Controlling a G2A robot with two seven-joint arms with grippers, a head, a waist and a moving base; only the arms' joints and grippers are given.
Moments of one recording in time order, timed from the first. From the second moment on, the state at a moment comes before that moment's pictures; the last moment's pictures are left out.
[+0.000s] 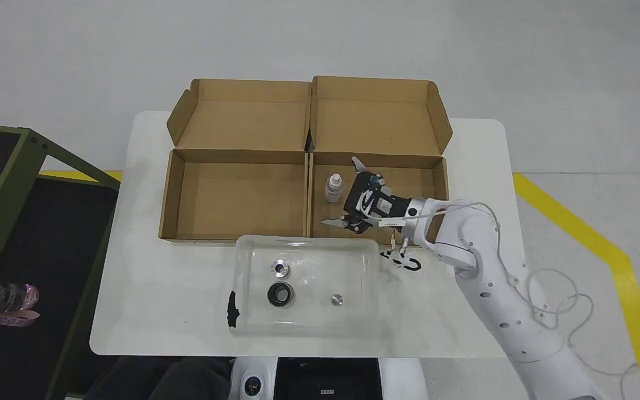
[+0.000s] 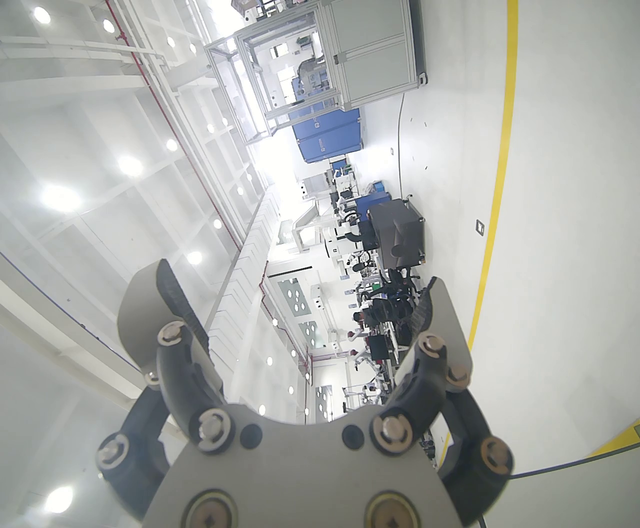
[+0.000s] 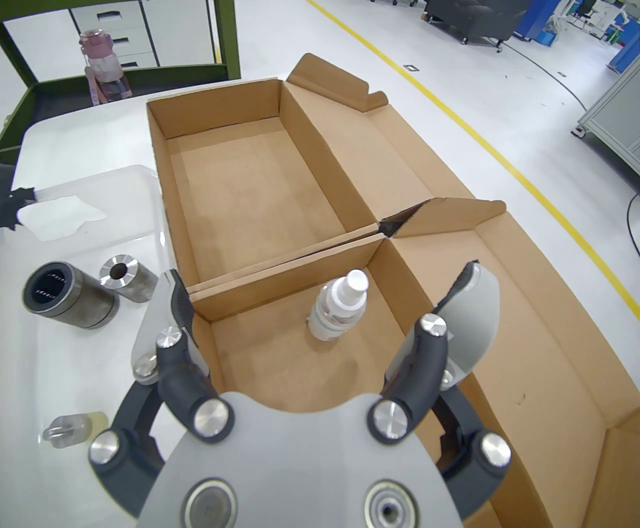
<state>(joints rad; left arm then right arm) -0.33 -0.16 -0.45 -1.44 1.96 -0.37 0.19 -1.05 -1.17 1.09 -1.75 -1.22 -0.69 0.36</state>
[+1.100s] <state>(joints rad) -0.33 -0.16 -0.45 -1.44 1.96 -0.37 0.19 -1.32 -1.11 1.09 -2.10 -1.42 -0.86 0.56</state>
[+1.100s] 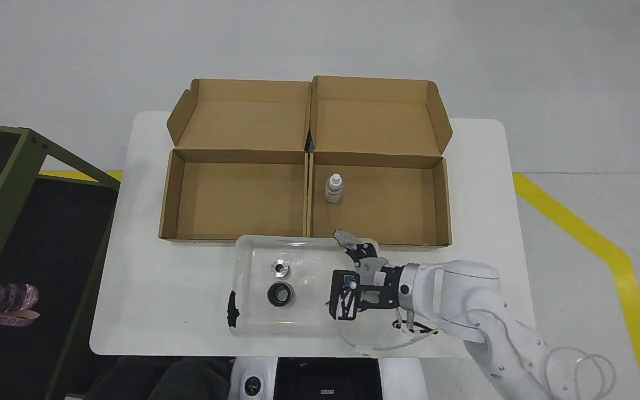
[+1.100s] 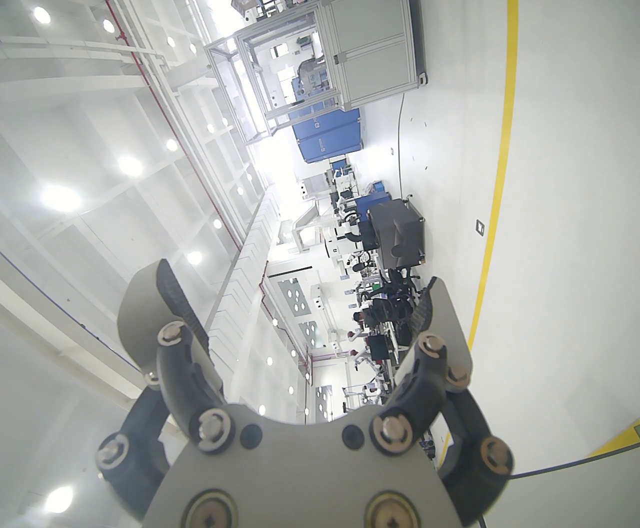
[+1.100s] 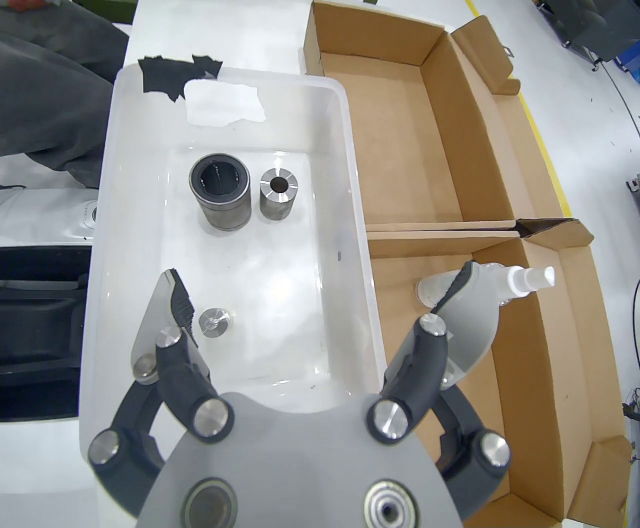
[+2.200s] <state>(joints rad) -0.33 -0.16 -0.45 -1.44 1.96 -0.37 0.19 -1.26 -1.10 0.91 -2.09 -1.47 -0.93 0.87</state>
